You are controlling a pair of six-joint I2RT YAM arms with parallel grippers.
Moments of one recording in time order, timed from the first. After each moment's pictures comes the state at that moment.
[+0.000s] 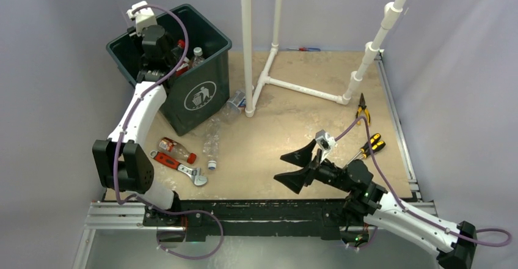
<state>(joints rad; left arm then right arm) -0.10 1.55 1.47 0.13 -0.79 0.01 0.97 0.39 0.19 0.35 -0.21 0.58</state>
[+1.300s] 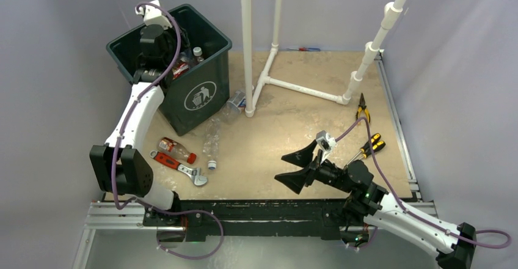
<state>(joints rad) -0.09 1.52 1.46 -0.03 -0.14 -0.30 0.97 0.36 0.18 0.31 -0.20 0.58</state>
